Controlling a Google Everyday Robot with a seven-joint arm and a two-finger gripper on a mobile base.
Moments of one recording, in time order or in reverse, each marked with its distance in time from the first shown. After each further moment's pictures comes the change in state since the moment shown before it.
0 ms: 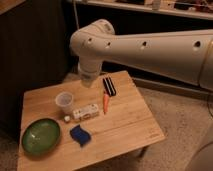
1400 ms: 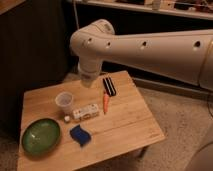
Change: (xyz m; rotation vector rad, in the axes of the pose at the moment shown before) arm 0.000 0.000 0.000 0.000 0.000 0.000
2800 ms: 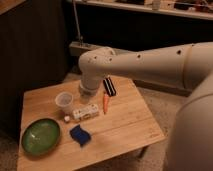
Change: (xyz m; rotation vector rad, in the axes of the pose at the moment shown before) arm 0.011 -0.059 0.089 0.212 0.114 -0.105
